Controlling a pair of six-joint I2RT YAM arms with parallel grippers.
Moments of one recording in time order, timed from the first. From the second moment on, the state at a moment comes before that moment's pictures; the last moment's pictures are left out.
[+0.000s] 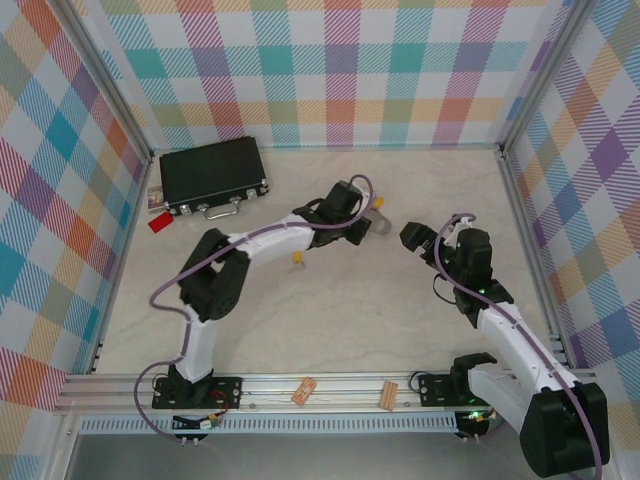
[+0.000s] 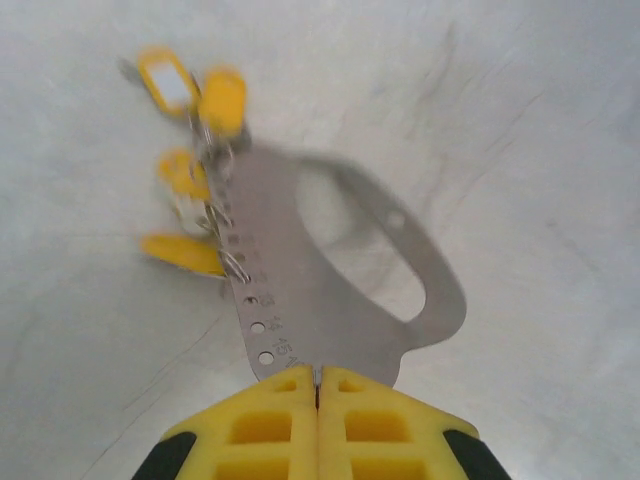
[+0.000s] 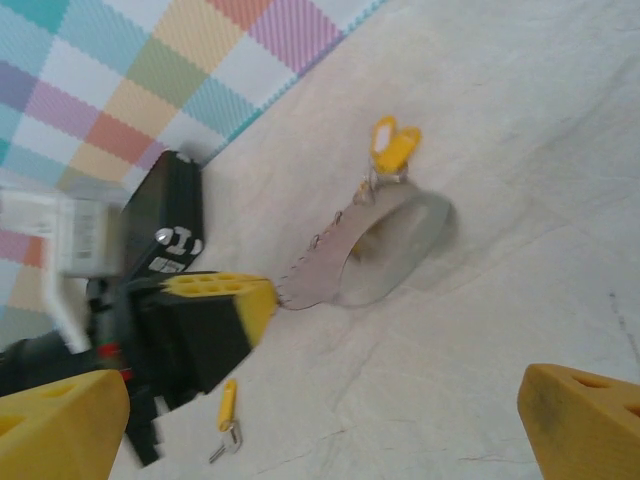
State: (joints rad) left arm -0.76 2.00 1.51 -0.23 0.03 -0.13; right arm 0.18 0.91 0.48 0.04 -0.26 0.76
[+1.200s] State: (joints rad) left arm -0.69 1.23 0.73 0.51 0.47 -0.31; right arm 0.45 1.18 0.68 0.35 -0.82 0.51
